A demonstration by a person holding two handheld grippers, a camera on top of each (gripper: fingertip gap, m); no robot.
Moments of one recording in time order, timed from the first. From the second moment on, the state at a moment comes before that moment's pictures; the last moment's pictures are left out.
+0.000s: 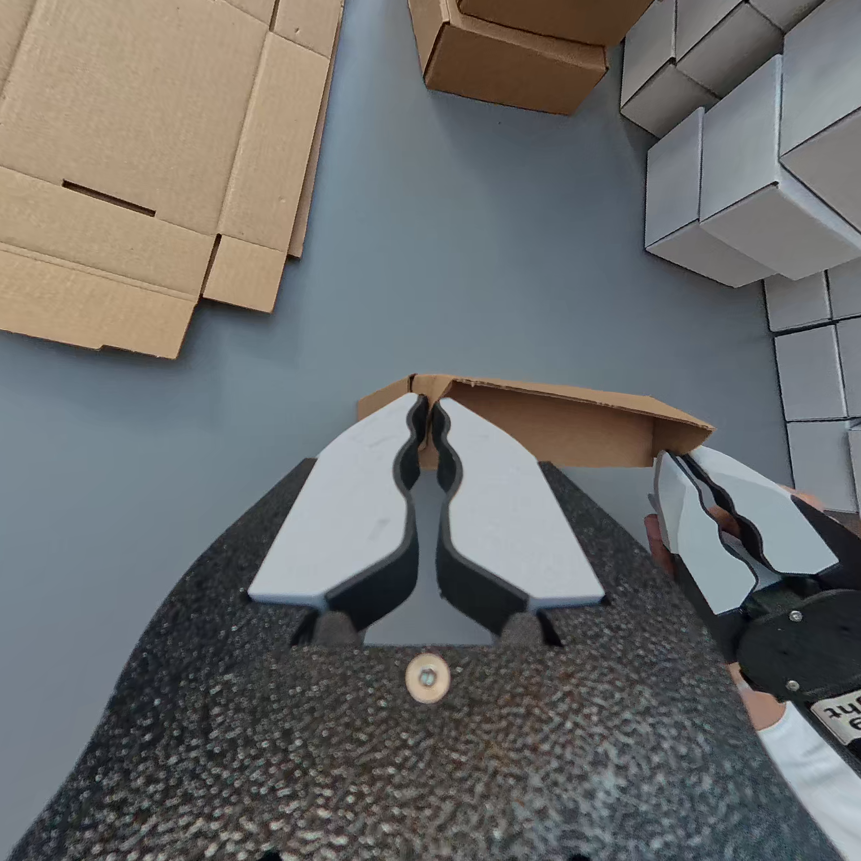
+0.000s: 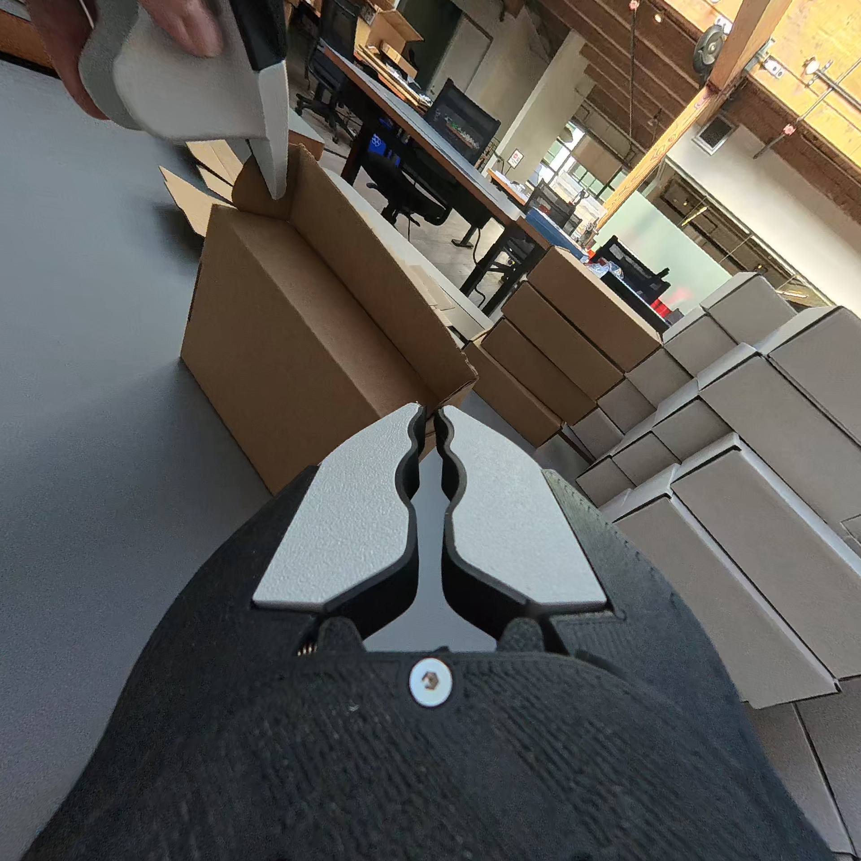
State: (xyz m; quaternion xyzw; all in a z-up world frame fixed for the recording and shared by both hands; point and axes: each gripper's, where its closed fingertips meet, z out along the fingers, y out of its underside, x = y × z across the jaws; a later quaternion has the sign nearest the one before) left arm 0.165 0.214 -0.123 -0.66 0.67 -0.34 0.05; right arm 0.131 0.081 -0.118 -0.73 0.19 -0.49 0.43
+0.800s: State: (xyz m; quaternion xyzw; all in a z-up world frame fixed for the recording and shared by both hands) left arm 0.164 0.220 -0.133 -0.59 0.69 -0.33 0.26; right arm 0.110 0.075 -0.089 -0.66 0.22 -0.42 0.59
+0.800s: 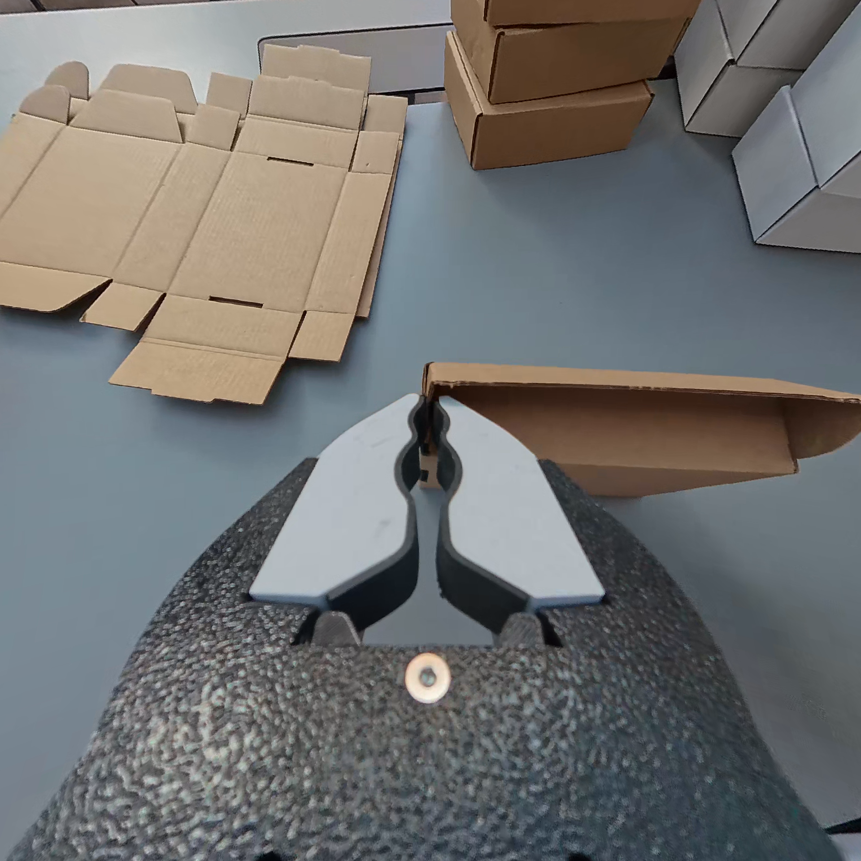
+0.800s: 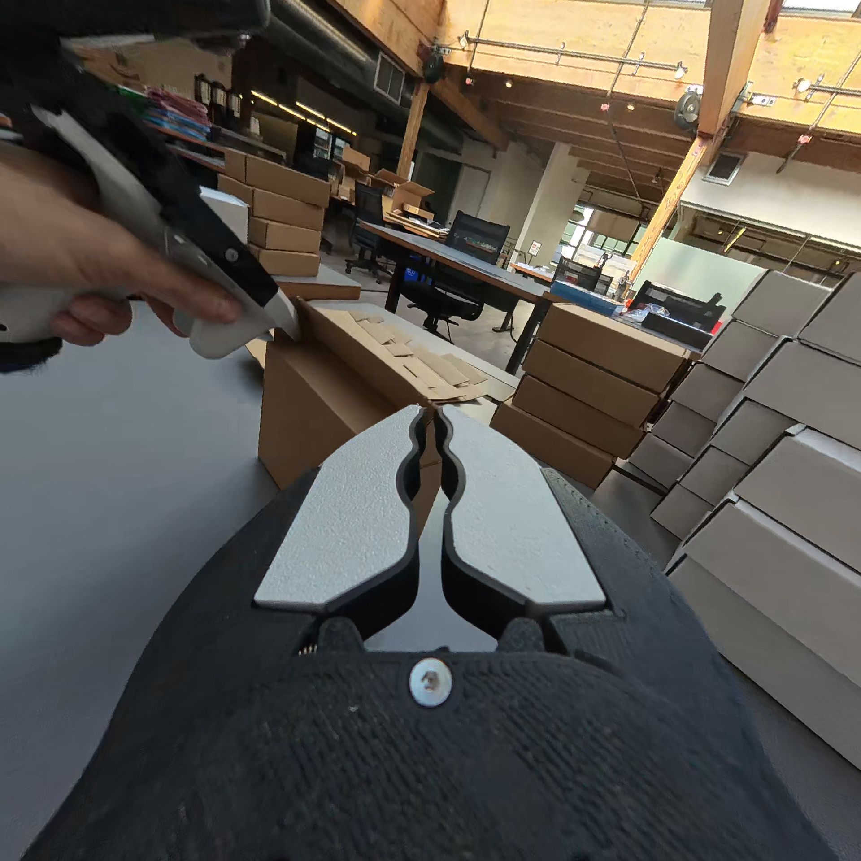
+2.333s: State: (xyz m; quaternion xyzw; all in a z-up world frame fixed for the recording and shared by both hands) left arm 0.144 0.195 -0.119 0.14 0.82 -0.27 0.49; right arm 0.168 0.081 -0.126 -0.81 0.09 -0.43 0.39
